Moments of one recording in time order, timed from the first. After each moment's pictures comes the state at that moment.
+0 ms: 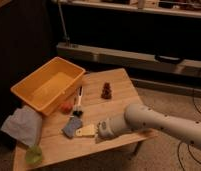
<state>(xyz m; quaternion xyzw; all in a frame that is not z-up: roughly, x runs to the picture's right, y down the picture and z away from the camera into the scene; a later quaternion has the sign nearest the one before) -0.059 0.211 0.638 -0.53 -0.11 0.66 0.52</state>
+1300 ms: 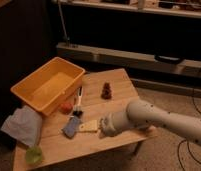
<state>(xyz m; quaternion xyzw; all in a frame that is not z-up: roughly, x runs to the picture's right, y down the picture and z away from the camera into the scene) -0.036 0.178 0.643 -0.49 -0.09 0.68 0.54</state>
